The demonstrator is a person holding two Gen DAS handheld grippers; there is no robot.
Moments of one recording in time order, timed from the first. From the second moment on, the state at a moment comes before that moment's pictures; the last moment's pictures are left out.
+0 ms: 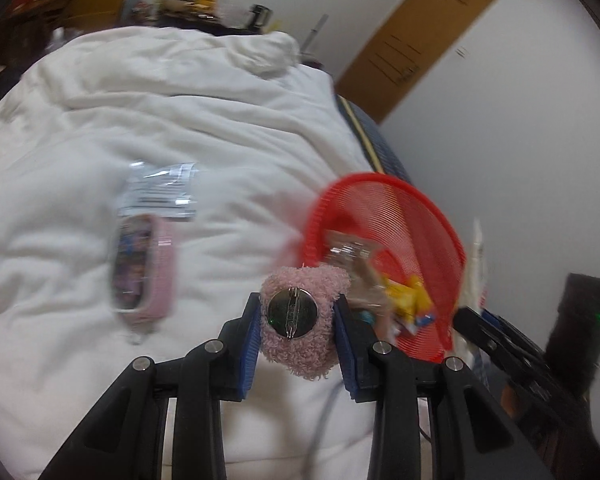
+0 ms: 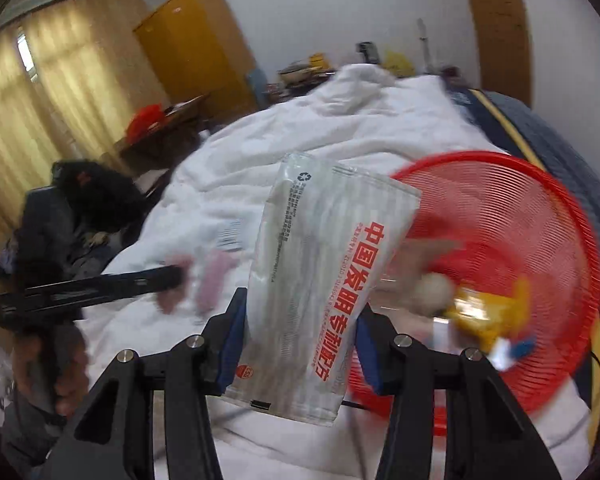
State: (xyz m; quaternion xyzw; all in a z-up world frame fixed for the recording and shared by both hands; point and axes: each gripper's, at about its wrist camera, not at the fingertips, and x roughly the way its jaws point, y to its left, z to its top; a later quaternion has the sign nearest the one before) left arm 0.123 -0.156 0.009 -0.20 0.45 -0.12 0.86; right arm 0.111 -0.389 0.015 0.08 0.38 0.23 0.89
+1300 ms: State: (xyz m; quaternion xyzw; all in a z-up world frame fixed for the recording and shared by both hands) left arm 0.175 -0.376 -0.096 -0.08 0.59 -0.16 0.79; right arm 0.187 -0.482 -0.073 0.05 0.48 0.07 0.87
